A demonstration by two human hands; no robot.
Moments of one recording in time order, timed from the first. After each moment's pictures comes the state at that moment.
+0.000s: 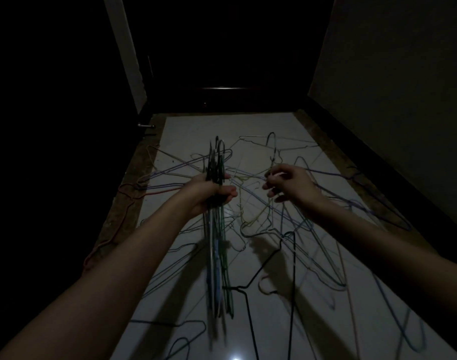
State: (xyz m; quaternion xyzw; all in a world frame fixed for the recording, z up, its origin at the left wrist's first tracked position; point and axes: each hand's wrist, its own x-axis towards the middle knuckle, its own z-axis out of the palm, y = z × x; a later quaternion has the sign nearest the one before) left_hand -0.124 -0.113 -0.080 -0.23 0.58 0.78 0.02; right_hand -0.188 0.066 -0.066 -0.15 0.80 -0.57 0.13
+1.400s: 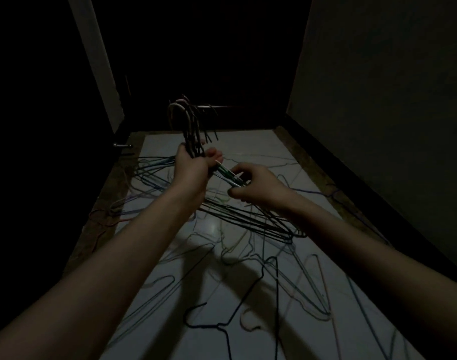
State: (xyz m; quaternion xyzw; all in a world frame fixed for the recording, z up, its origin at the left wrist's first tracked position) left_hand -0.169 -0.075 0.000 -0.17 0.52 0.80 -0.23; right_hand -0.211 0.043 -0.014 -0.28 0.86 -0.41 0.12
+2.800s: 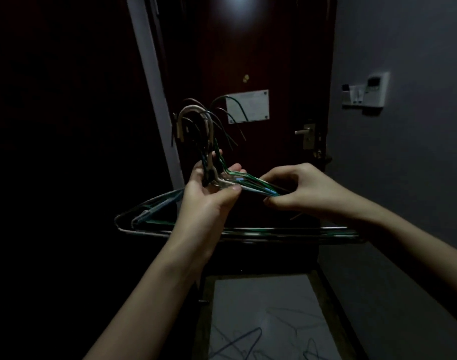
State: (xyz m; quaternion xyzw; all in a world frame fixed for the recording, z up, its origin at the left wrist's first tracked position) left_hand -0.043 -0.019 0.930 0.01 0.57 0.77 -0.30; right_hand -0.146 0.119 0.947 -0.49 0.74 -0.46 0.06
